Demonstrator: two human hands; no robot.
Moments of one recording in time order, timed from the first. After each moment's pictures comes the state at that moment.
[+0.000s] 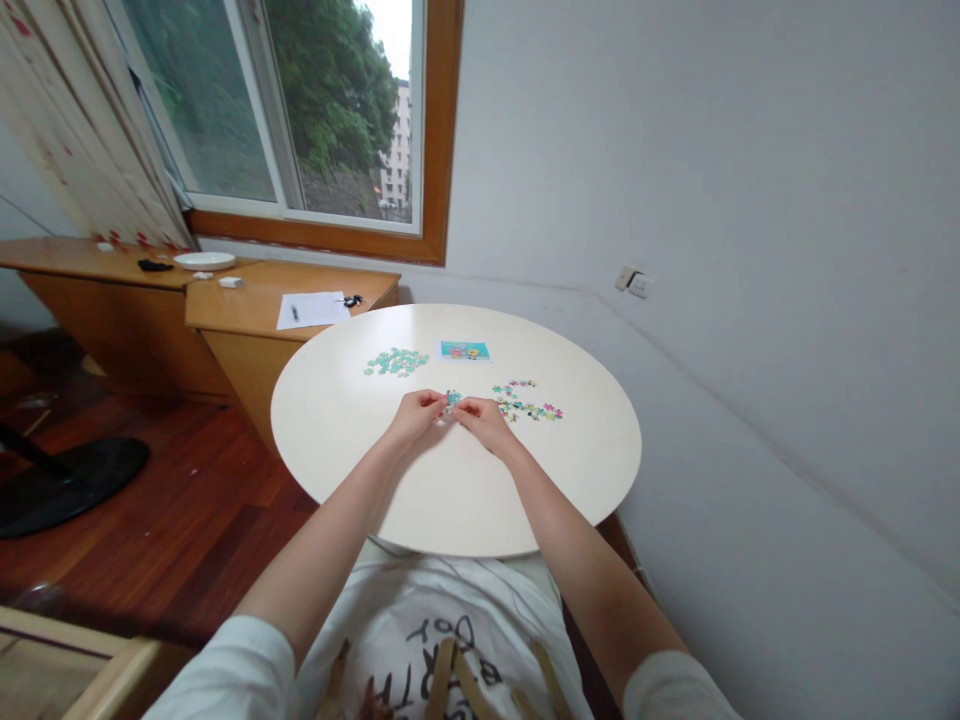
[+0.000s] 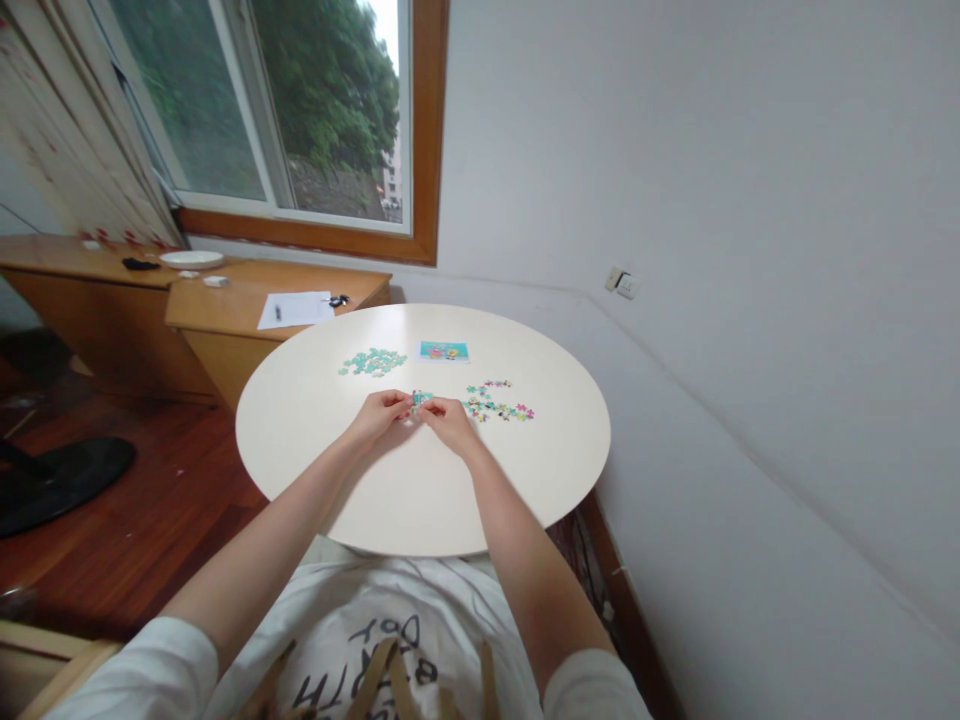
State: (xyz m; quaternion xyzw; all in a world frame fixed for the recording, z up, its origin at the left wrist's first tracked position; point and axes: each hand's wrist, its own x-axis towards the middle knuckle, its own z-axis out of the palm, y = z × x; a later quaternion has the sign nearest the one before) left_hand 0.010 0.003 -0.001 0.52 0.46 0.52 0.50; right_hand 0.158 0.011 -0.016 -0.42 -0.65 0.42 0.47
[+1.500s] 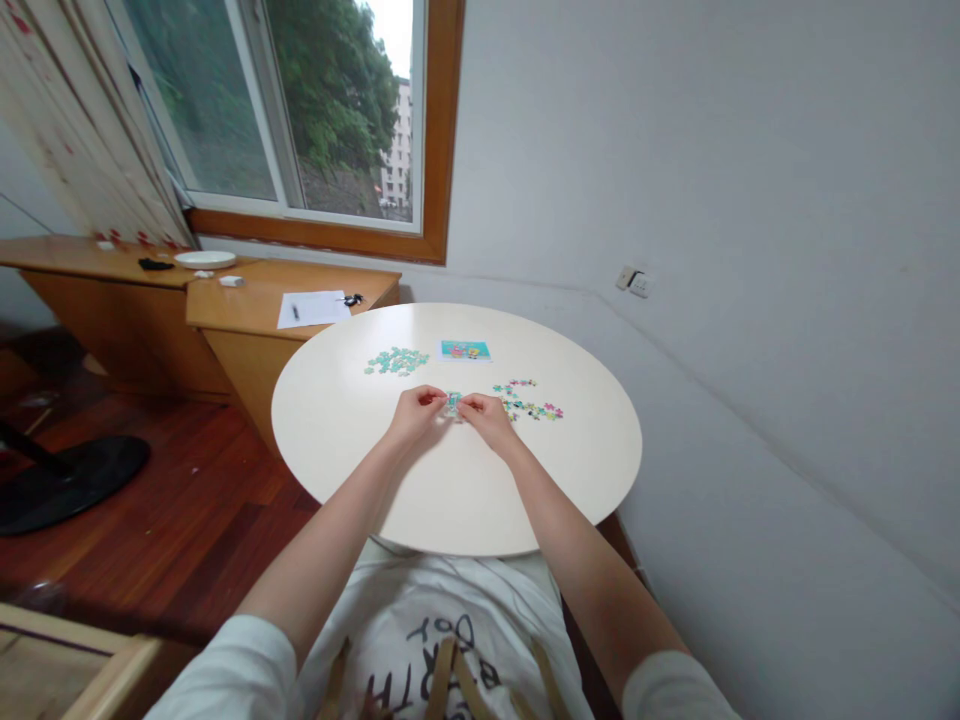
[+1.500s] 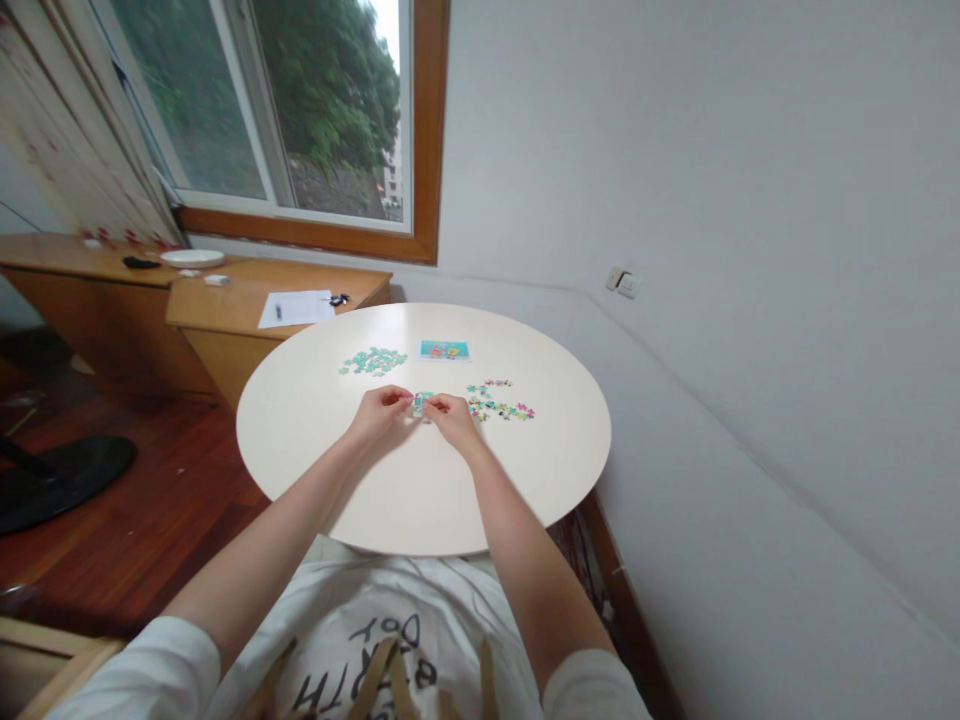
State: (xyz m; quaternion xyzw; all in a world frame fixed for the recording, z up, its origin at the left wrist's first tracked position) left_hand 0.008 0.008 -0.004 0.57 0.46 0.55 0.41; right_hand 0.161 0.016 -0.018 -0.44 -0.60 0.43 0.51
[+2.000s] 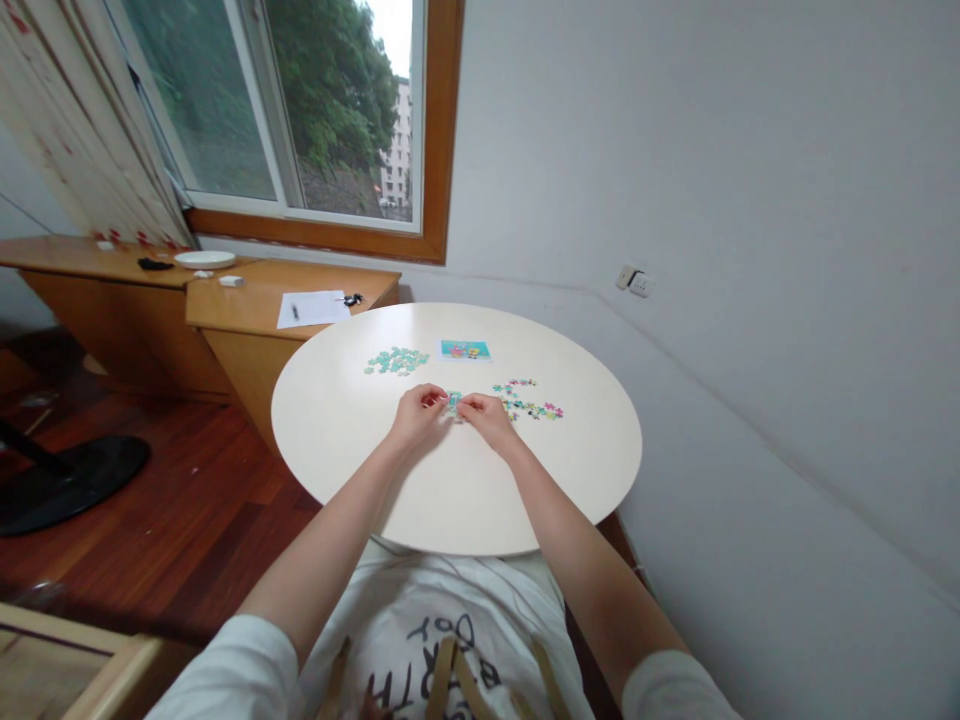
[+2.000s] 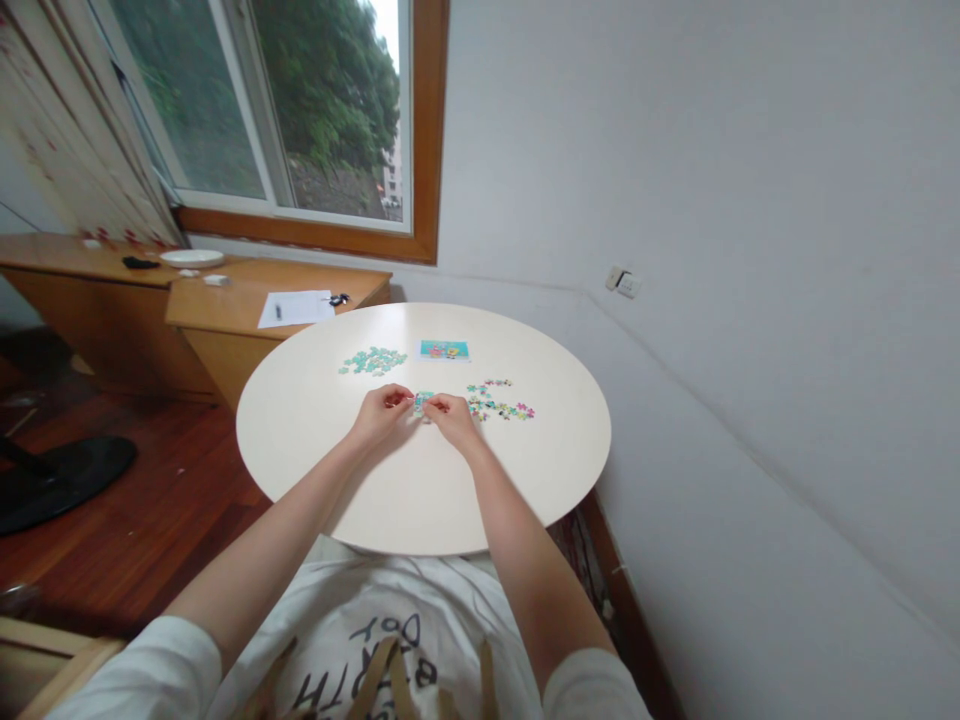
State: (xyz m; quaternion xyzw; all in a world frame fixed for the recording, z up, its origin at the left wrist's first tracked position) left_hand 0.008 0.010 -0.006 0.63 0.46 0.54 0.32; right_hand 0.160 0.017 -0.018 -0.44 -0.60 0.45 0.50
